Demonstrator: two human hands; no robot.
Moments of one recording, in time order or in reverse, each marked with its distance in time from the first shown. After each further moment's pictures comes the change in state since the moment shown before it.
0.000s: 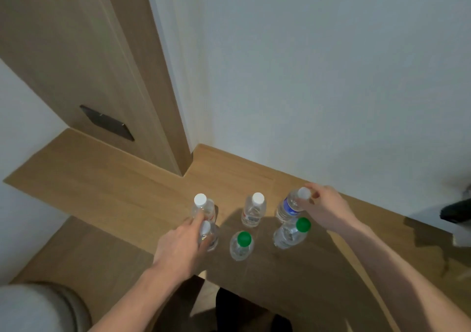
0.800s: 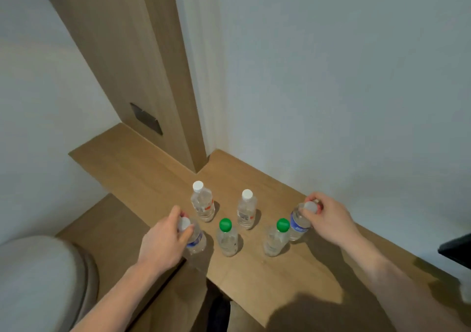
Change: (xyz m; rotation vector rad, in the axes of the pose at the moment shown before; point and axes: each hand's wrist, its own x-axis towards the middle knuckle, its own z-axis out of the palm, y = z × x) left_hand -0.063 0.041 0.025 -0.224 0.343 -0.352; right_hand -0.009 0.053 -0.033 0.103 0.041 -0.283
